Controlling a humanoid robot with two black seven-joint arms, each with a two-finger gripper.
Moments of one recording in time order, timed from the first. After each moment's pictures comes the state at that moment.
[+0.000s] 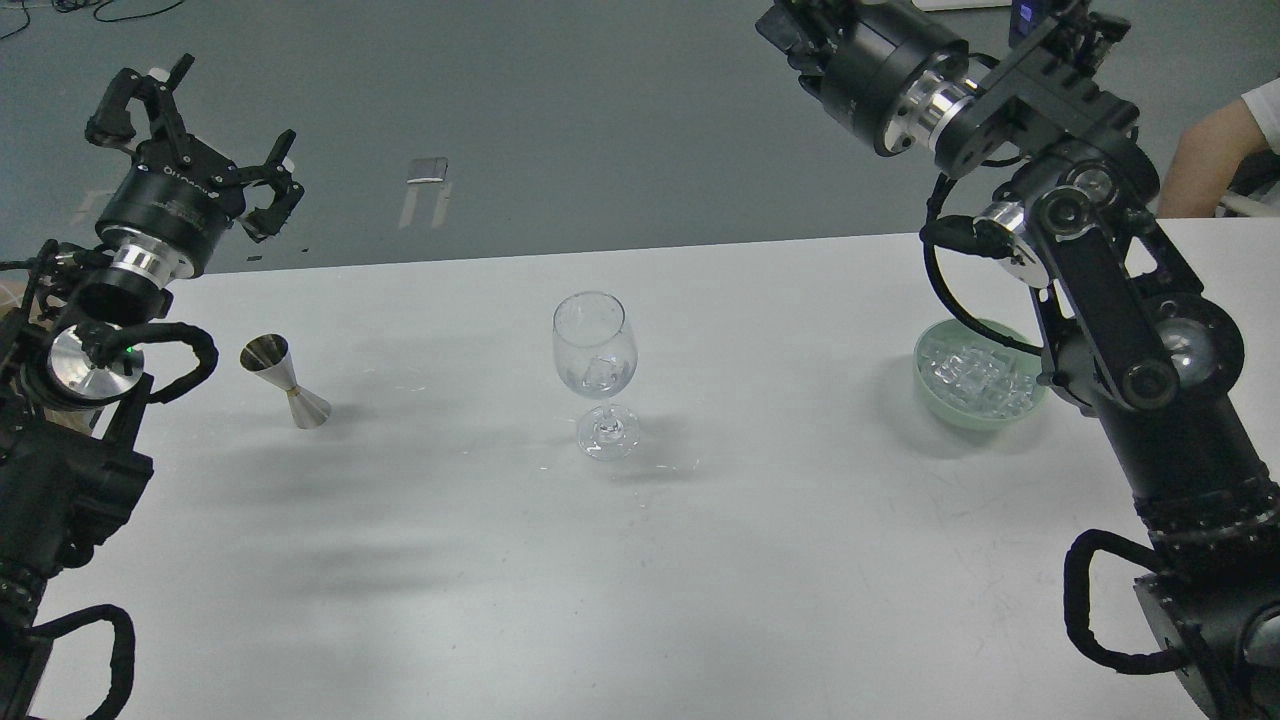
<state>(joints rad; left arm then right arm) -0.66 0.36 -1.35 -0.73 0.28 -0.49 -0.06 0.76 0.00 1.36 1.27 -1.20 0.30 -0.27</state>
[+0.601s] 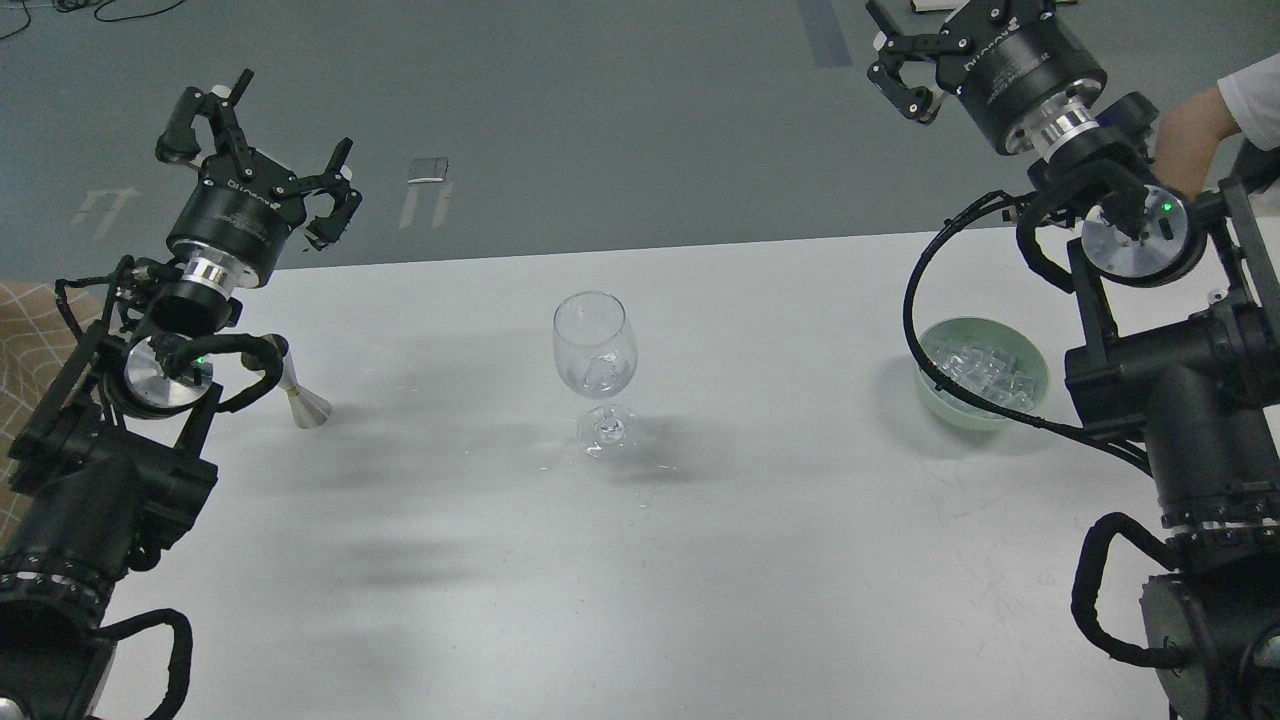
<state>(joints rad) -0.66 0.29 -1.35 -0.74 0.28 -0.49 -0.08 0.69 0.00 1.63 1.10 -0.51 0.24 -0.24</state>
